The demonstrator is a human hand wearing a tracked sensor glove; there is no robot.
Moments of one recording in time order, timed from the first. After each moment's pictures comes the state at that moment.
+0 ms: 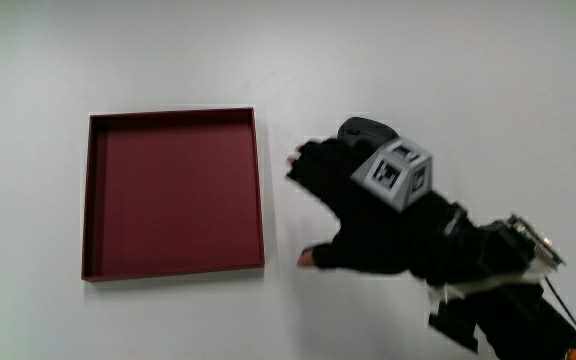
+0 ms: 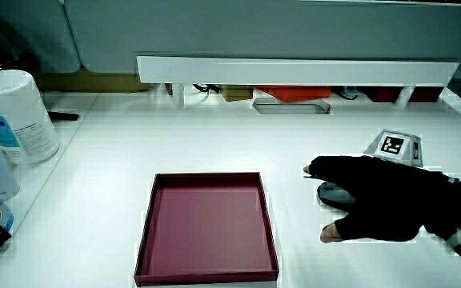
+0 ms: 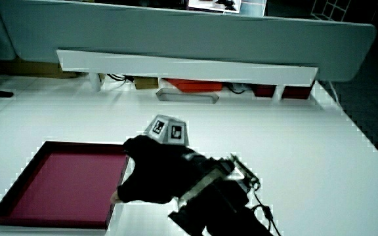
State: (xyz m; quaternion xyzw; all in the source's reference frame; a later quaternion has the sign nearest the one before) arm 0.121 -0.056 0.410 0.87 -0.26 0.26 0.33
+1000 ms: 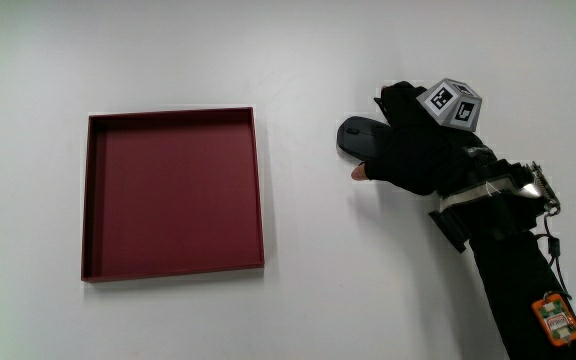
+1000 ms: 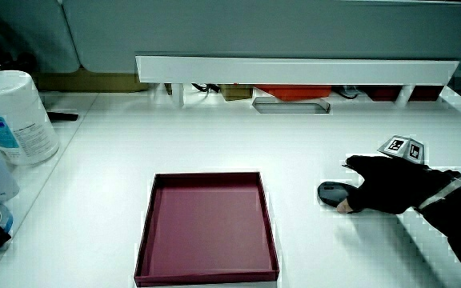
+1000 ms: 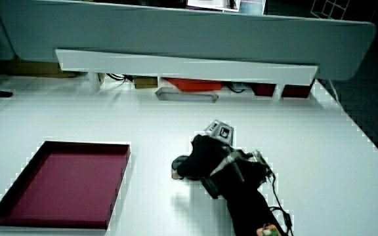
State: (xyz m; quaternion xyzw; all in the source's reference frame) arm 0.191 -0.107 0.520 0.88 -0.05 0.23 0.41
